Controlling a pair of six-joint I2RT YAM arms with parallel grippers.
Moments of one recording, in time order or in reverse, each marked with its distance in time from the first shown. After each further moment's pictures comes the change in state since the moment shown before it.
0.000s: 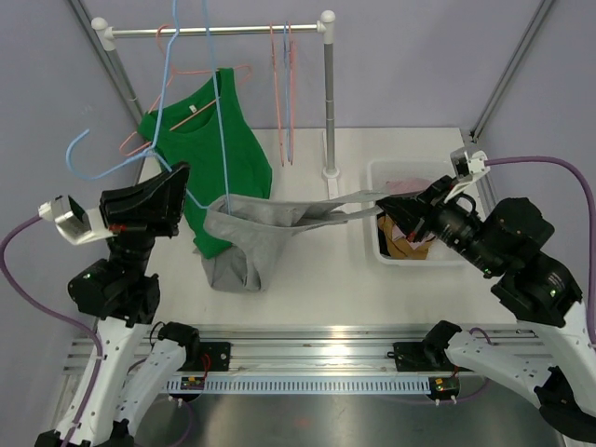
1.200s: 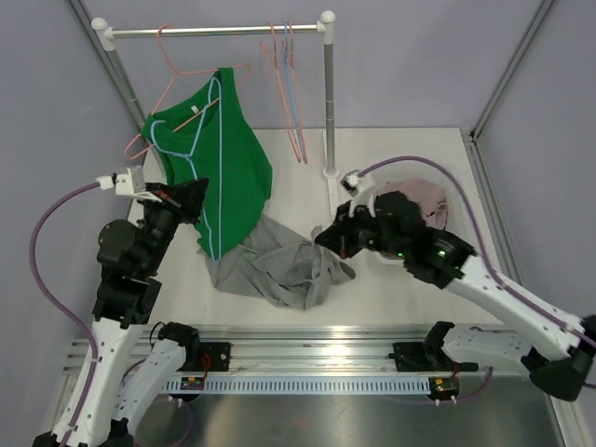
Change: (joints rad) left arm -0.007 0.022 0.074 -0.843 -0.266 0.213; right arm 0.103 0.194 -0.230 0.110 -0.140 0.064
